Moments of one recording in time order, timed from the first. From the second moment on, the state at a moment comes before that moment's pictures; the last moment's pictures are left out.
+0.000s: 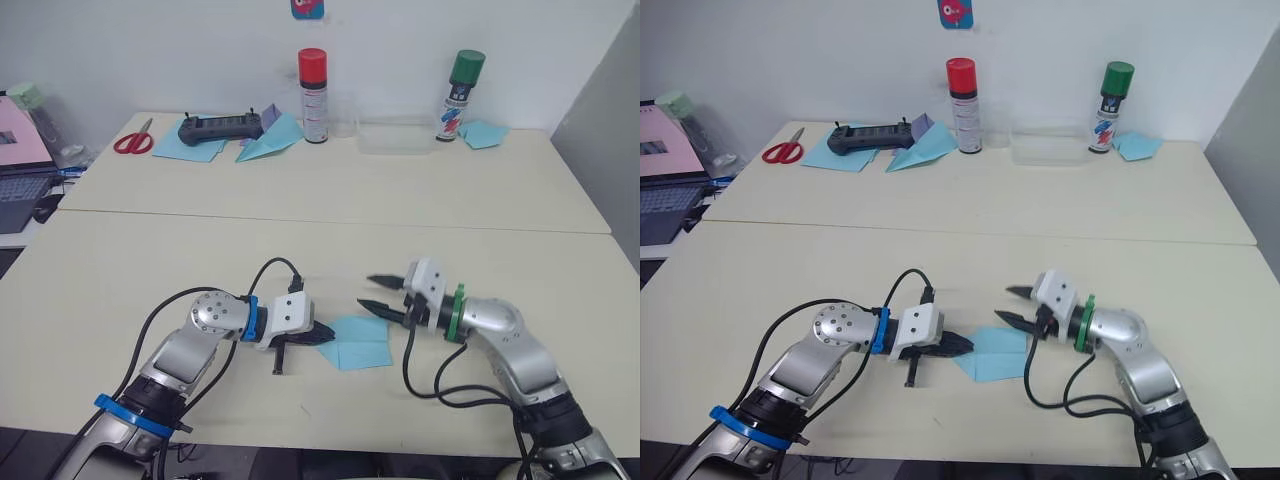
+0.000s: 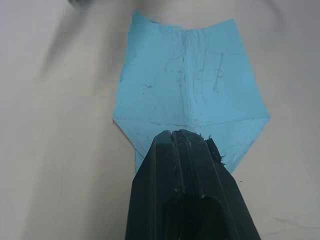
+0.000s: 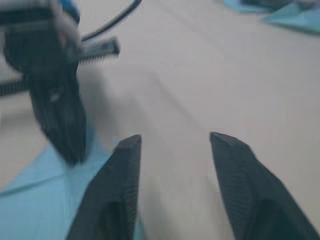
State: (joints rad) left arm -0.30 0.64 -0.34 0.01 -0.11 0.09 -1.19; right arm -0.28 -0.42 0.17 -0.24 0.28 0.30 0.84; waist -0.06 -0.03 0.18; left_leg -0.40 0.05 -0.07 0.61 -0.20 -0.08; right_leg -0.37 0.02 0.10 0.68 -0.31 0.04
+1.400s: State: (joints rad) left arm -0.35 0.62 -0.36 0.06 -0.12 0.08 -1.19; right arm -0.10 -0.56 0.24 -0.31 0.30 0.33 0.96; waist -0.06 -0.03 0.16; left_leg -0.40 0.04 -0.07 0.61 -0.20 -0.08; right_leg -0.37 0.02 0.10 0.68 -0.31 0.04
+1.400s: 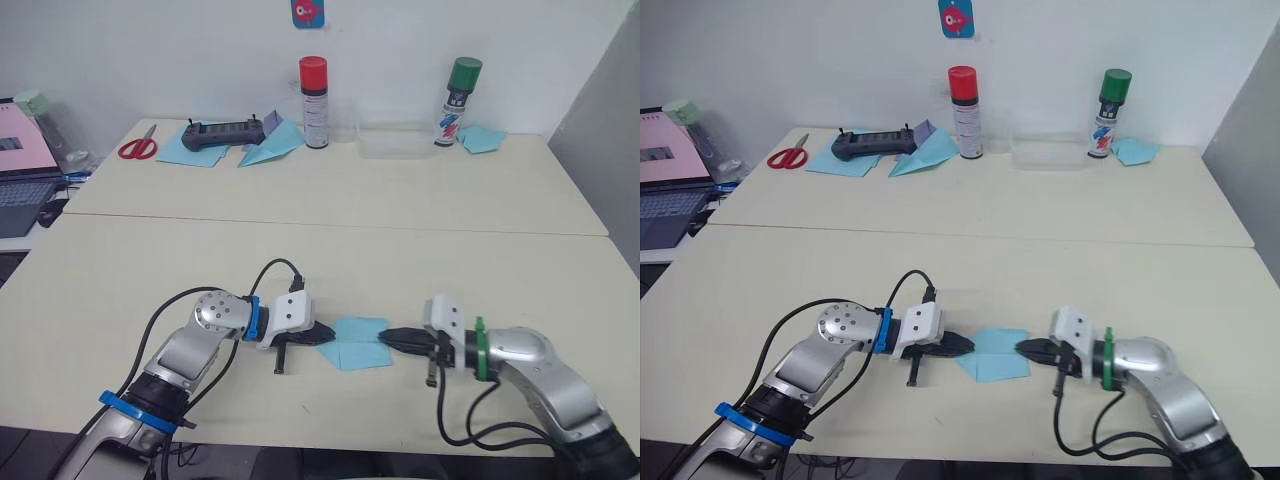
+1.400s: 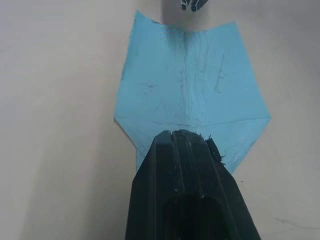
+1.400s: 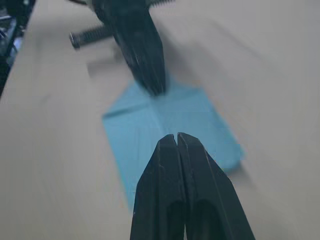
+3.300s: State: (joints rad) left arm -0.13 0.95 -0.06 -0.28 -0.42 0.26 -1.37; right arm -0.25 -0.50 0.20 -0.20 0.57 0.78 0.96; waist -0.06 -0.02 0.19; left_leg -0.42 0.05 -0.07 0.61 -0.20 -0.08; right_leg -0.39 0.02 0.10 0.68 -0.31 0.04
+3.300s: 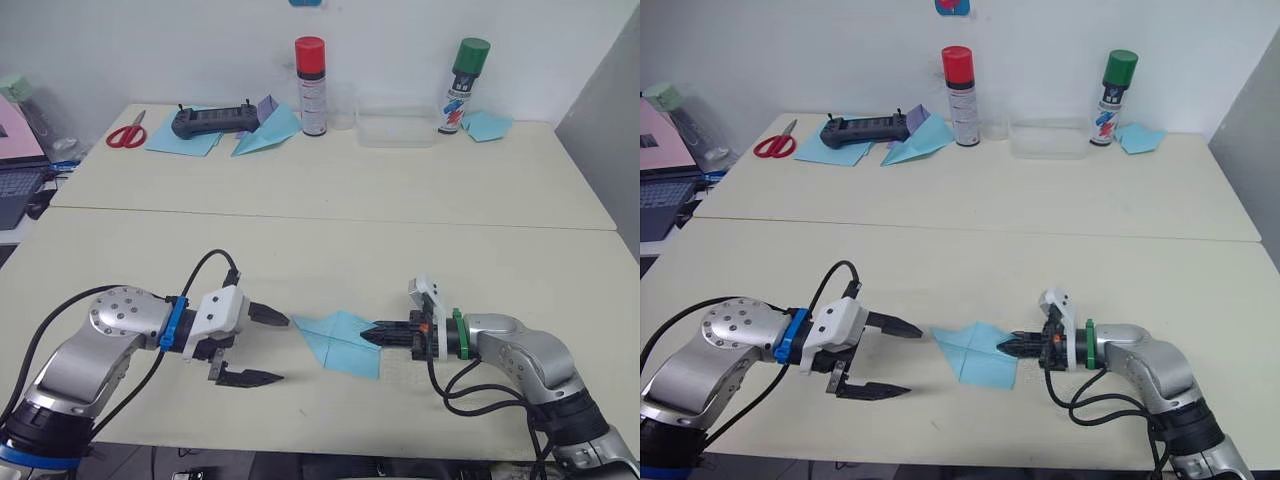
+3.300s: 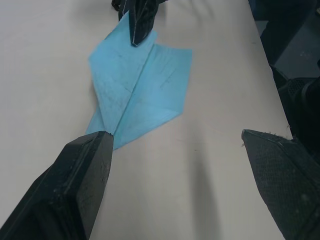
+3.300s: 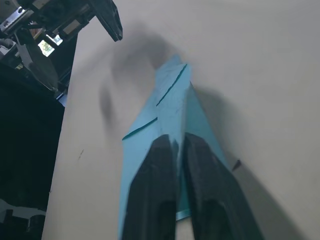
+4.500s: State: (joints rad) left arm -0.34 0.61 -0.06 -0.13 -0.40 0.37 -1.02; right arm -0.19 -0.64 0.28 -0.24 0.24 -0.12 0.92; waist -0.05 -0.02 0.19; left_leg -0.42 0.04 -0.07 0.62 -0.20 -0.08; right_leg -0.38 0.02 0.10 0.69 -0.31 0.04
